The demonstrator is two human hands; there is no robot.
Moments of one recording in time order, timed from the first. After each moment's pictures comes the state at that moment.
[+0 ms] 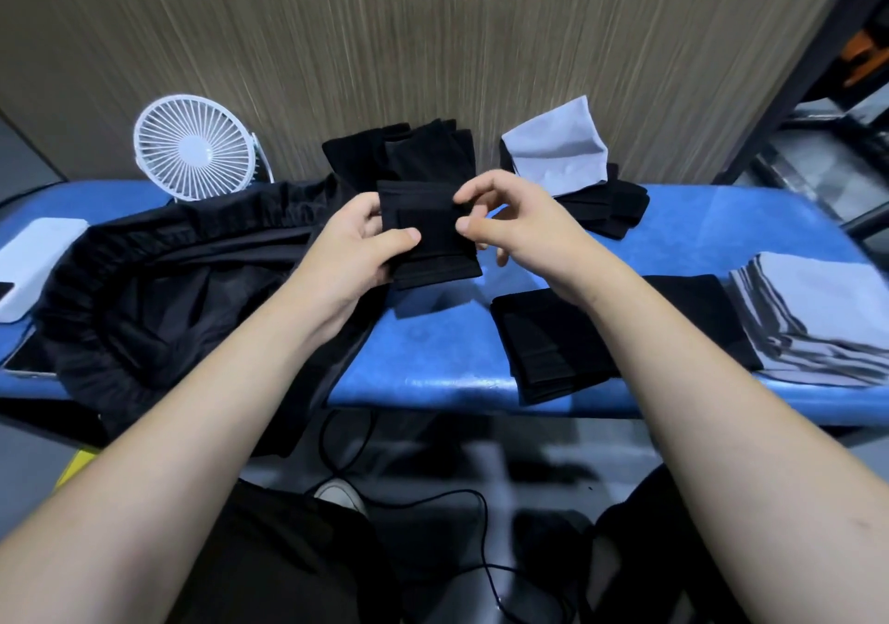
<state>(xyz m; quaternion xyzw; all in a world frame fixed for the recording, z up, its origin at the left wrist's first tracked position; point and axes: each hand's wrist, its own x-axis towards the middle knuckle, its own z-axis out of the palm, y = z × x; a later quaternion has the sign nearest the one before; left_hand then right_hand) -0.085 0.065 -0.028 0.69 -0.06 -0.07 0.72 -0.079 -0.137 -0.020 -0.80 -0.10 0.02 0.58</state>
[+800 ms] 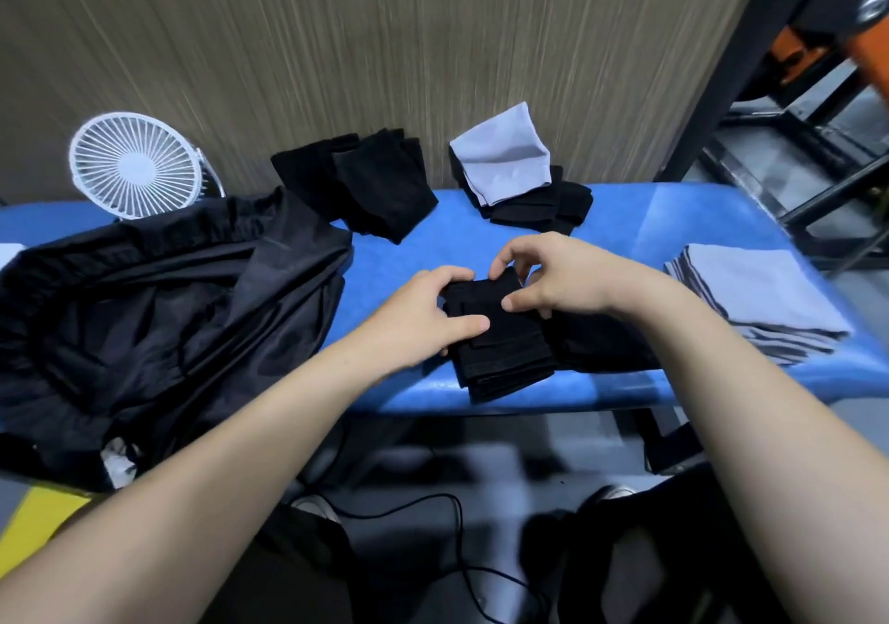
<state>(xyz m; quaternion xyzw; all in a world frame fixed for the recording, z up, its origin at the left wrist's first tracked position) -0.114 -0.016 -0.054 0.87 -0.16 -0.15 0.45 -0.110 -0.222 -0.026 -0.93 -0.09 0.13 0.34</state>
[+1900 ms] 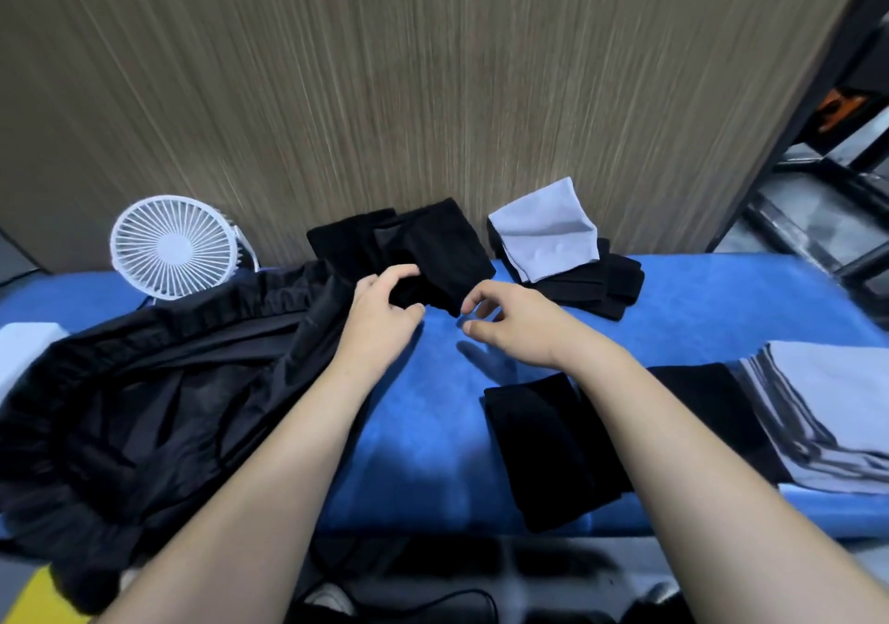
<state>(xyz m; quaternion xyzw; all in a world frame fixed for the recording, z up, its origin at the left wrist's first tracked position) 0.010 0.034 -0.077 0.88 -0.04 0.04 0.47 -0.030 -0.157 -0.041 -0.93 -0.07 0.07 0.37</state>
